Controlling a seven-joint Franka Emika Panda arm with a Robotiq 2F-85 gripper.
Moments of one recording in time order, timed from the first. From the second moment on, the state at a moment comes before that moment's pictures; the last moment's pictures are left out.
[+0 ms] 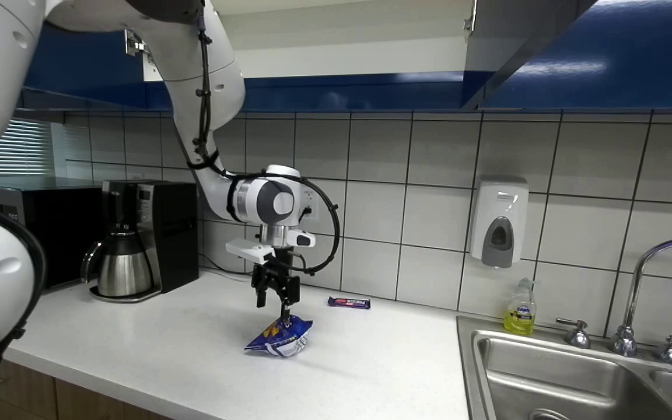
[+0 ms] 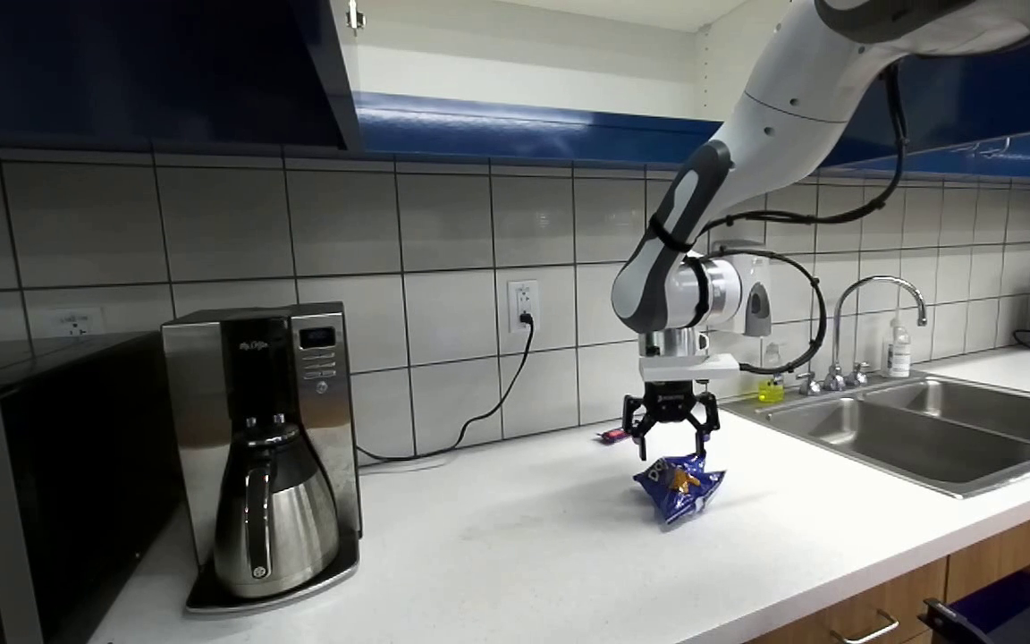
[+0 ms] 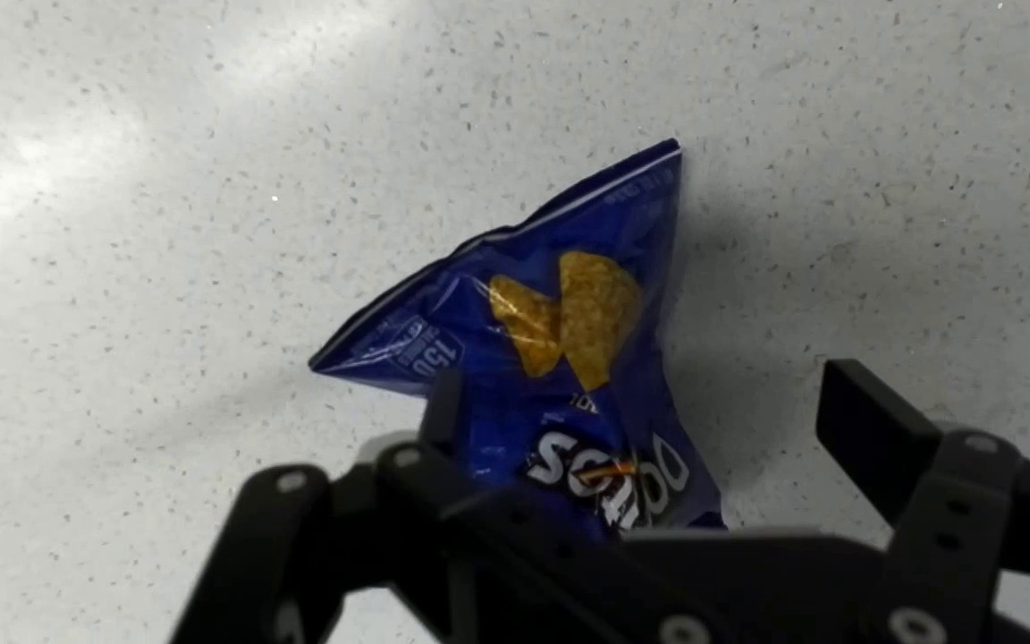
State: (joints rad) arm 0.01 0.34 -0.08 -2.18 0.04 2.44 0.28
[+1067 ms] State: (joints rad) arm 0.05 0.46 -0.10 -2.09 0.00 2.44 0.34
